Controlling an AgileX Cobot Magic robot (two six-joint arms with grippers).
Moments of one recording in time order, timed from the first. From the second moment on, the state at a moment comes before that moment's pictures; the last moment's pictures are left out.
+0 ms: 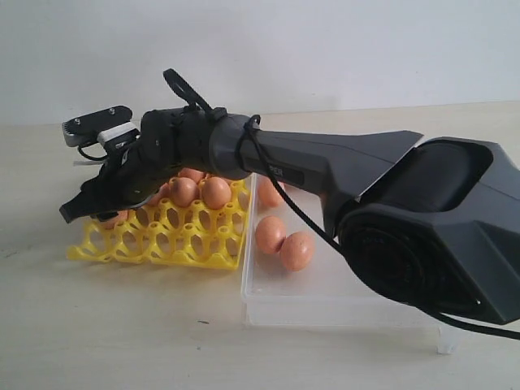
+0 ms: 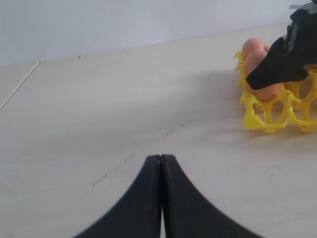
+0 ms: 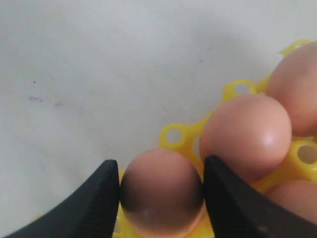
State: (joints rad) left arm 0.04 0.00 0.00 0.10 0.39 0.03; right arm 0.81 2.57 -2.16 0.30 0.57 -0.18
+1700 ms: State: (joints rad) left arm 0.04 0.00 0.00 0.10 0.39 0.03; right arm 0.84 2.49 -2.15 0.25 0.73 -0.15
